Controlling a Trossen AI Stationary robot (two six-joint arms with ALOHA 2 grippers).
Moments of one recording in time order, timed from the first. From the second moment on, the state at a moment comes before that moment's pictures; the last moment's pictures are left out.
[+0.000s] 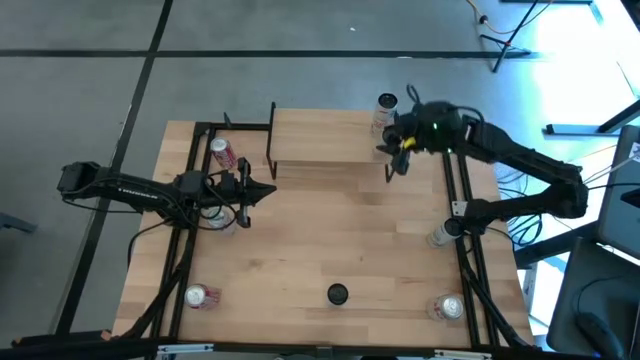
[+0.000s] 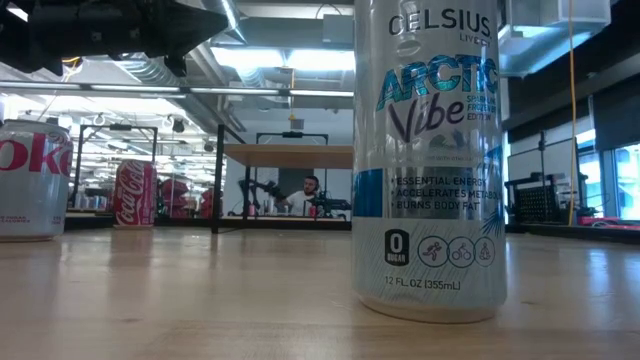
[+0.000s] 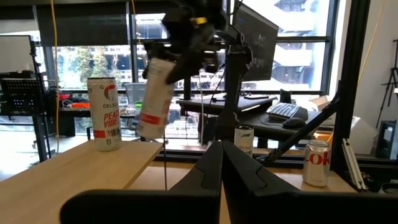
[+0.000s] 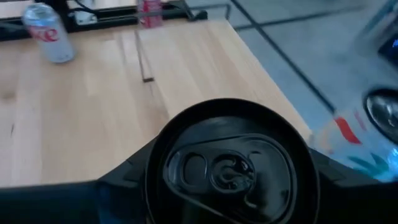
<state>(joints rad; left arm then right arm) 0.01 0.82 0.23 0.78 -0.14 0.01 -0.41 1.14 1.24 -0.68 0.01 -0.11</state>
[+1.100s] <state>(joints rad) 0.01 0.82 0.23 0.78 -0.14 0.01 -0.60 1.25 1.36 -0.70 -0.10 -0.14</state>
